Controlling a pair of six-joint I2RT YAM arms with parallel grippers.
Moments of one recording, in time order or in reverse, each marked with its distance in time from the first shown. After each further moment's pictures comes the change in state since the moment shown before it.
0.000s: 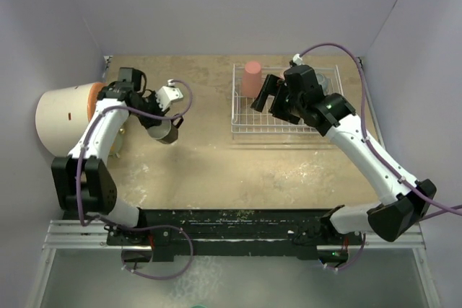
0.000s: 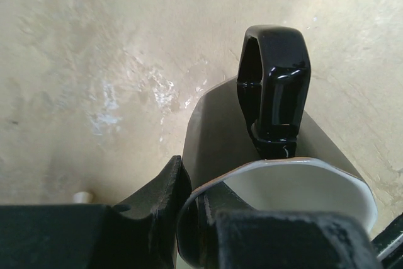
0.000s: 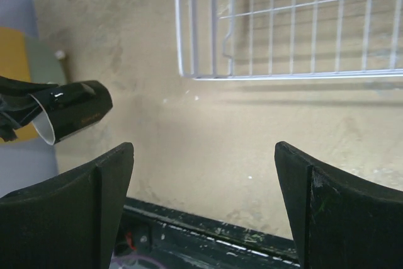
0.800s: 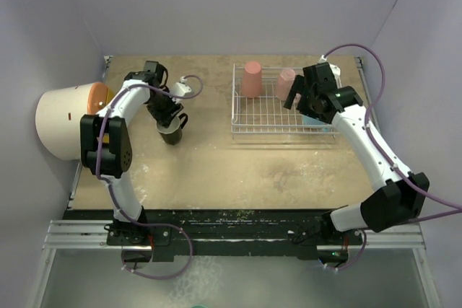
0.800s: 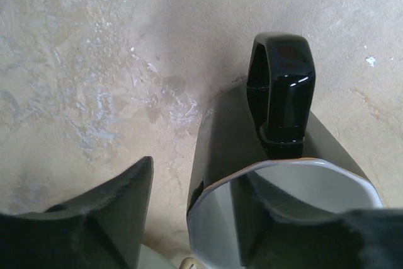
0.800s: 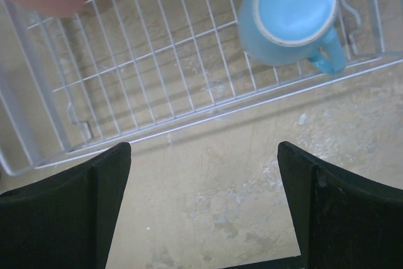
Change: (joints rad) left arm -0.092 0.435 0.233 -0.023 -0.252 -0.185; right arm -0.245 0.045 -0.034 -0.108 0.220 -0.161
